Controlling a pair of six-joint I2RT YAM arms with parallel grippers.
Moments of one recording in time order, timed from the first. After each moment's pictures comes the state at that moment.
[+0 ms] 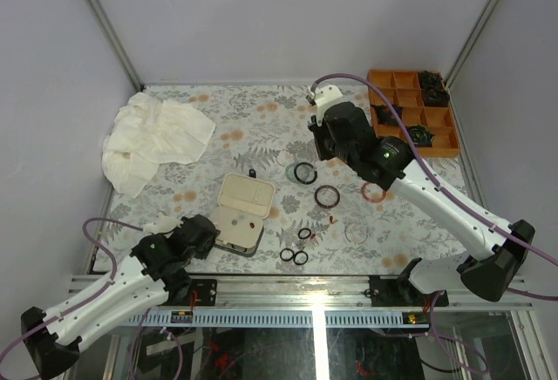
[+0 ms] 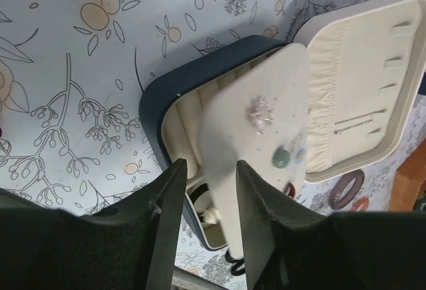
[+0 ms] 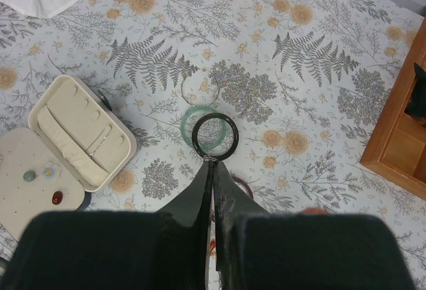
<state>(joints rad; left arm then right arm) -0.82 0.49 0.36 -0.94 -0.46 -1.84 0.79 1.35 1.40 -0.60 0.29 0.13</state>
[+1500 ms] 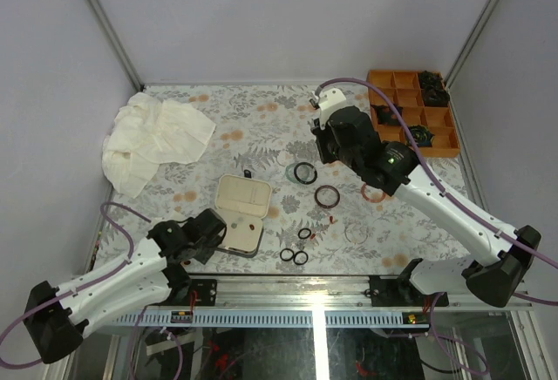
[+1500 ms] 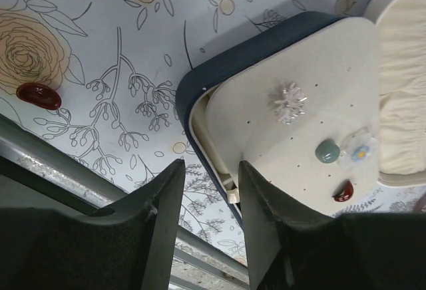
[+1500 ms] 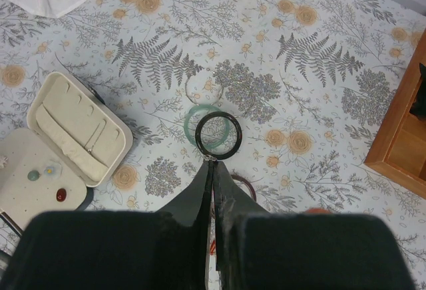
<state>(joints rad) -0.82 0.75 0.46 -1.02 -0.35 -1.77 0.79 1.30 1.35 -0.57 0.28 0.13</state>
